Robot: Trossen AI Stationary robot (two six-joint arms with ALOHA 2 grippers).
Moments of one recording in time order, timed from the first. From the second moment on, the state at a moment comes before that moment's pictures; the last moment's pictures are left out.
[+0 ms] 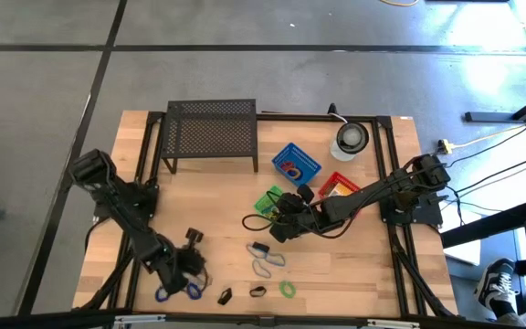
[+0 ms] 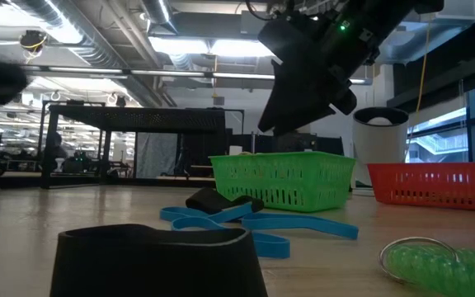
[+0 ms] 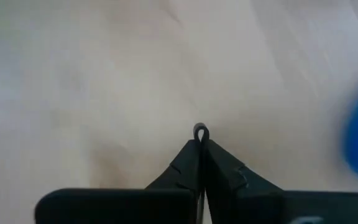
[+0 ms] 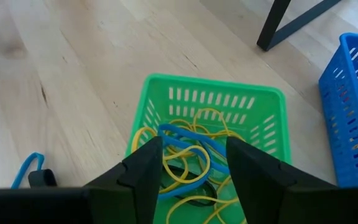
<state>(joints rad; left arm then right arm) -0.90 1.60 0.78 -0.43 -0.44 -0.49 0.35 1.78 1.11 -0.32 0.59 0.75</state>
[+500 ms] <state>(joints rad) -0.62 1.49 0.78 0.25 -0.76 -0.12 0.36 1.78 1.11 -0.19 0.64 0.67</state>
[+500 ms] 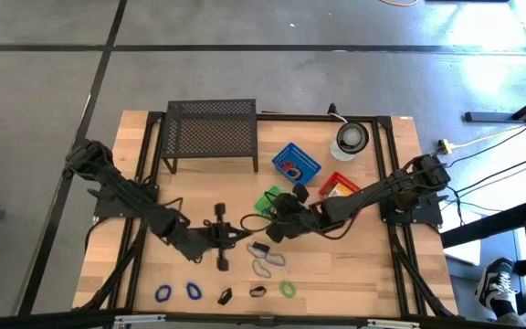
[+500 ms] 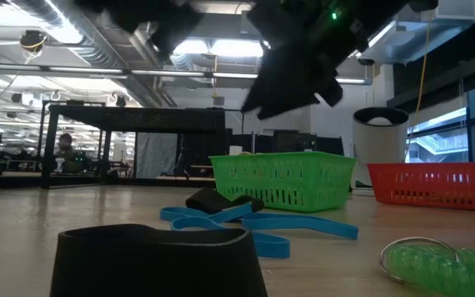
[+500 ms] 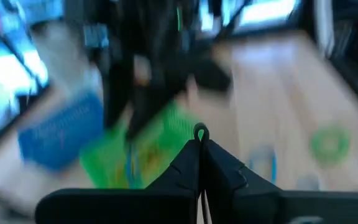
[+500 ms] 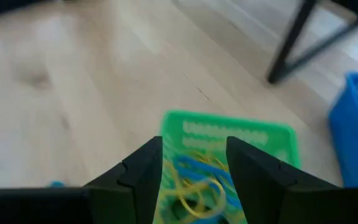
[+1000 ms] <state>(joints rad) -0.59 1.49 0.78 0.68 -0.63 0.28 0.45 1.78 1.11 0.27 0.53 0.16</state>
